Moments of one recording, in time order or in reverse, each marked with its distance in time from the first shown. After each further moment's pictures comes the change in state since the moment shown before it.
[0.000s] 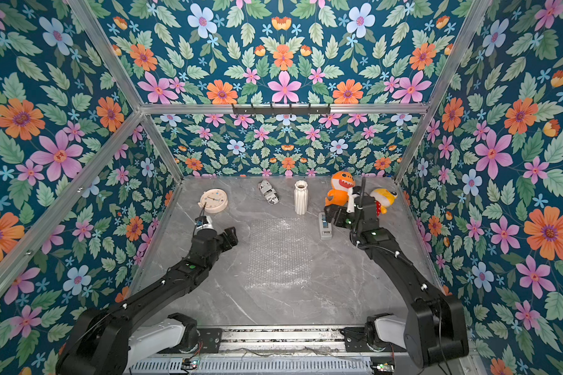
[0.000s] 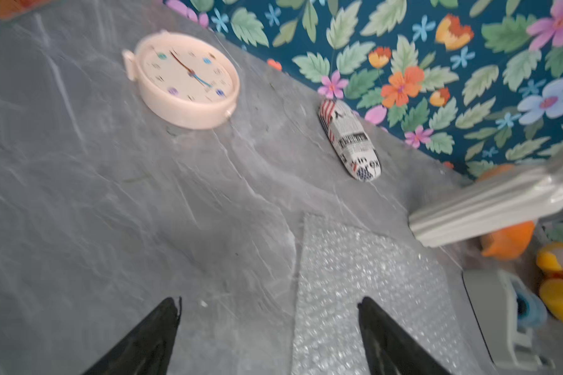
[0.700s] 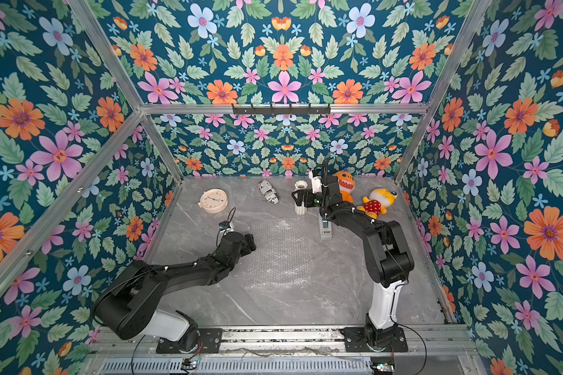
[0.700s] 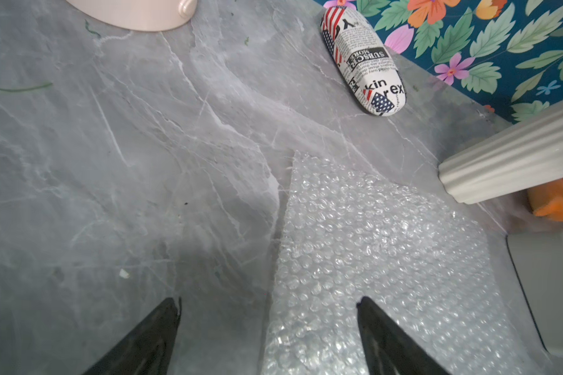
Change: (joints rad) left arm -0.143 0.337 0.062 0.139 -0.079 -0.109; right arm 0.082 0.614 0.415 0.248 -0.121 -0.129
